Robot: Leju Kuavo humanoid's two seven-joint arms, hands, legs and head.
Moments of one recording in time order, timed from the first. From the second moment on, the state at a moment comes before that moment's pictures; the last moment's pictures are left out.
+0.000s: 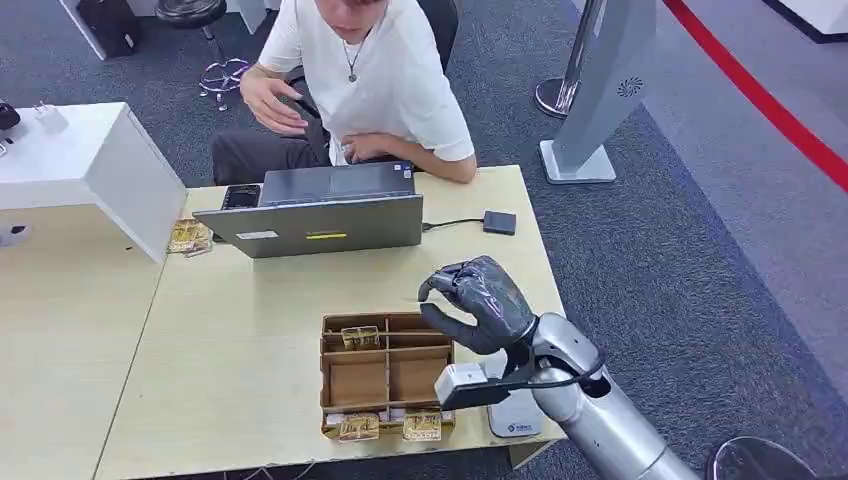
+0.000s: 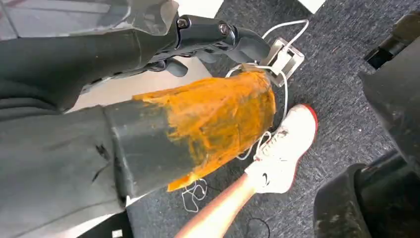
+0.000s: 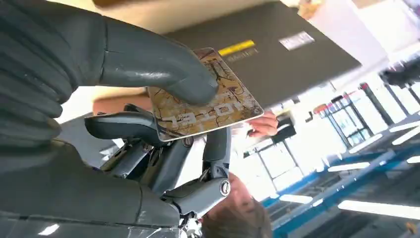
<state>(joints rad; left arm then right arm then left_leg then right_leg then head) -0.29 -0.08 -0.77 -0.23 -1.57 -0.23 -0.20 -0.34 -0.16 0.55 -1.43 0.66 -0.39 -0.59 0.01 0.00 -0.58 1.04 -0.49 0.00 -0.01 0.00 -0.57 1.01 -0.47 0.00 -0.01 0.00</state>
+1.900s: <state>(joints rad) -0.33 -0.09 -0.92 -0.23 -1.57 -0.21 -0.28 -0.59 0.06 0.62 -1.27 0.69 -0.42 -0.45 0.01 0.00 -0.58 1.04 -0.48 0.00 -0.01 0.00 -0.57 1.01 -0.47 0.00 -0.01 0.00</state>
